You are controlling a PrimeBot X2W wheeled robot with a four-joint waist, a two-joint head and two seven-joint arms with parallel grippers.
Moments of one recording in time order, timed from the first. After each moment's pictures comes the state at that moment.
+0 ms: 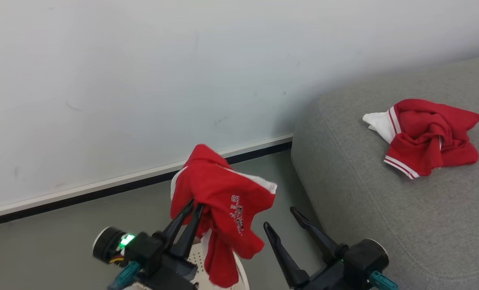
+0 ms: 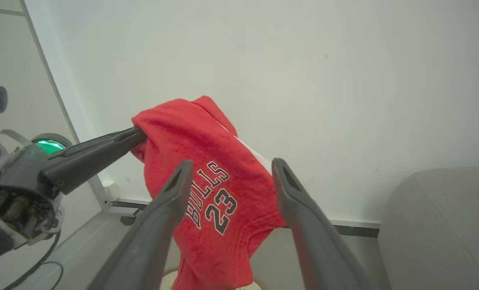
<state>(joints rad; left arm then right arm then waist) -0.29 0.13 -0.37 0.12 -0.09 -0.07 -0.26 -0.15 -0.22 0.67 0.06 0.31 0.13 -0.26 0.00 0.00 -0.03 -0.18</state>
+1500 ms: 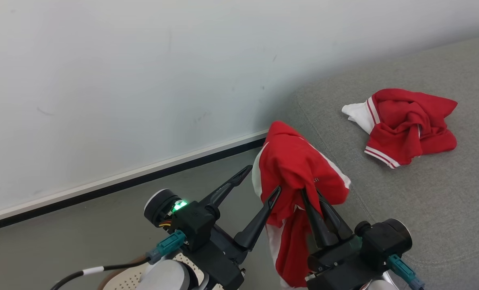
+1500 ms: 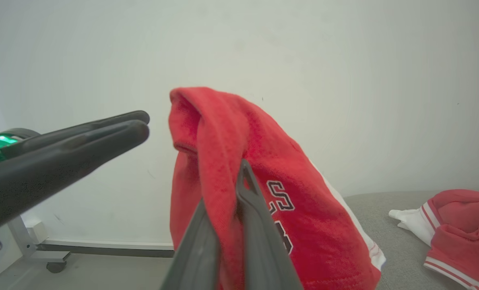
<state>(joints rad) -0.45 0.10 -0.58 0.00 -0.24 -0.09 -0.11 -0.17 -0.11 0.47 0.02 0.14 0.13 -0.26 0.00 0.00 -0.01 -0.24</state>
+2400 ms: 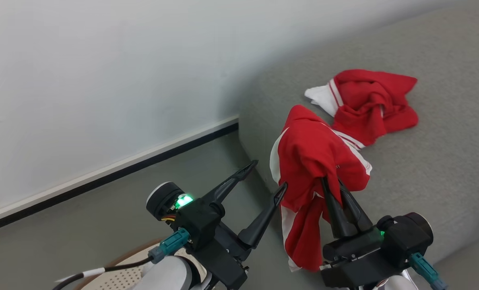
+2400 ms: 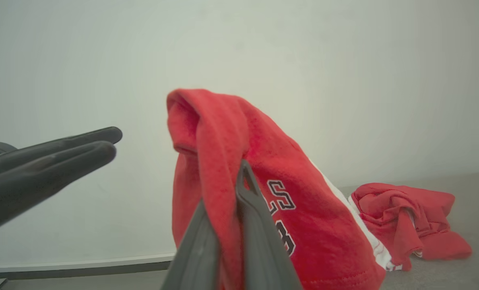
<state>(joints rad) -0.48 0.12 -0.61 -0.04 -0.24 -0.08 -0.10 -0.15 -0.11 0.40 -0.05 0.12 0.13 -0.26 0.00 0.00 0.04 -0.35</state>
